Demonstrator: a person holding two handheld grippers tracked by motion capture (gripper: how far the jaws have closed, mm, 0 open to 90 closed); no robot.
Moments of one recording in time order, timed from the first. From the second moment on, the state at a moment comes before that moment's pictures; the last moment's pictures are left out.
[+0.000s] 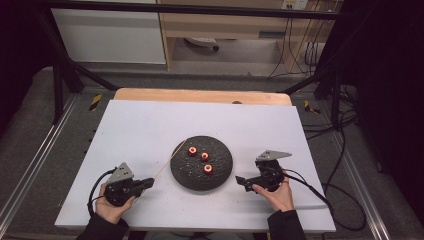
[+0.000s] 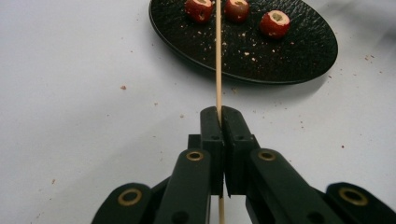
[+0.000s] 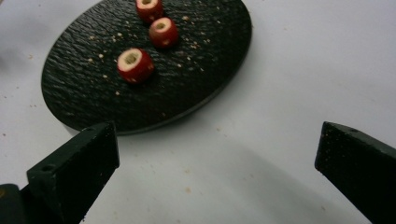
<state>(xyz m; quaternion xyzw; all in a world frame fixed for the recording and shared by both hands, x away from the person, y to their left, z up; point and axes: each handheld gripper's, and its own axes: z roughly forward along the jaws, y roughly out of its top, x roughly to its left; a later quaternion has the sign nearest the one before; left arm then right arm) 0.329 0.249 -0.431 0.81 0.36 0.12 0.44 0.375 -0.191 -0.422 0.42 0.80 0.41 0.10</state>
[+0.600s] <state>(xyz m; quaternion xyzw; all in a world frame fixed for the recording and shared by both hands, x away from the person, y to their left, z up) 0.330 0.248 -0.434 0.81 0.36 0.12 0.44 0.398 -0.120 -0.406 0.39 0.84 0.37 0.09</state>
